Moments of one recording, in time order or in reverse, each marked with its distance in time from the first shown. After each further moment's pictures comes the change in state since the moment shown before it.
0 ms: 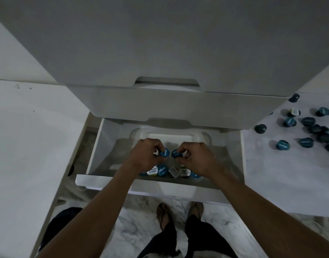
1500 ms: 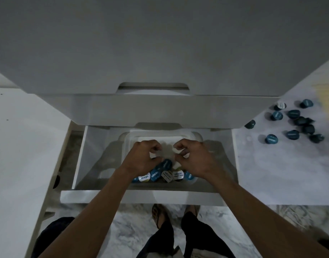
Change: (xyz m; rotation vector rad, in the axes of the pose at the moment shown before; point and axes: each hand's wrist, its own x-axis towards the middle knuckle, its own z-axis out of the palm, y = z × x) left_hand 0.024 -0.005 0.014 -0.051 -0.043 0.062; right_hand -0.001 0.004 -0.004 0.193 0.106 0.139
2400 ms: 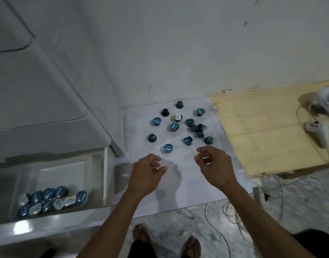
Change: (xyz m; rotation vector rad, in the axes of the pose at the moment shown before) left_hand 0.042 0.298 0.229 -0.200 0.112 -0.070; right_hand -0.151 0.227 -0.295 0.123 0.496 0.182
